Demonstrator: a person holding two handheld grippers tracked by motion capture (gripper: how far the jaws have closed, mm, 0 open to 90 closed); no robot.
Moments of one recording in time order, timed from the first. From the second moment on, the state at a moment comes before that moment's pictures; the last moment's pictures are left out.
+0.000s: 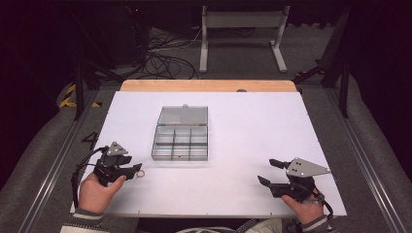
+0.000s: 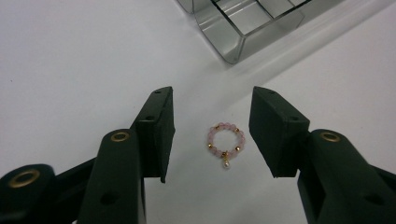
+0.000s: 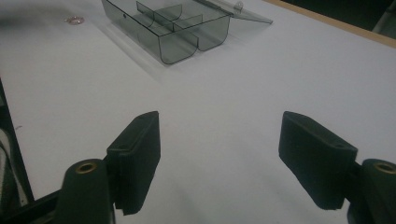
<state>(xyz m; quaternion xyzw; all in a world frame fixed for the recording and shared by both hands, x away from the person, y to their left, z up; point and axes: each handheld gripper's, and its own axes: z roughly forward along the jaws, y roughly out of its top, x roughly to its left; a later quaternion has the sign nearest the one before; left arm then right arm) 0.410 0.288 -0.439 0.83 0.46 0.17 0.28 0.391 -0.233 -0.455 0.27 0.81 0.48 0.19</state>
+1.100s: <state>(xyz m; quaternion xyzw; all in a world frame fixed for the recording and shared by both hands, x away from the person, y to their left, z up) 0.425 0.281 -0.460 0.86 0.44 0.13 0.20 0.391 -0.233 -0.455 0.27 0.81 0.48 0.19</state>
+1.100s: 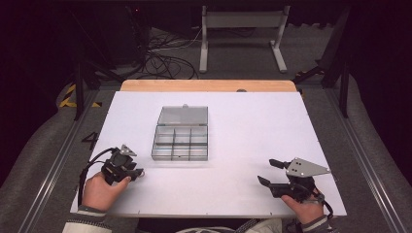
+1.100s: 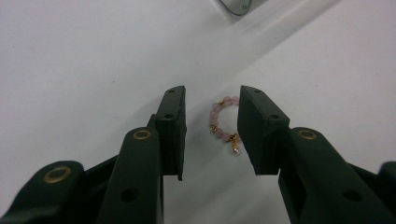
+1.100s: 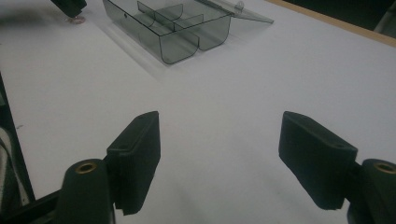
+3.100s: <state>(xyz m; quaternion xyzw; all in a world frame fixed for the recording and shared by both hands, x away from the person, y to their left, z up) 0.416 0.282 -0.447 0.85 0.43 0.17 0.26 0.390 -0.234 -0.454 0.27 0.81 0.48 0.20</state>
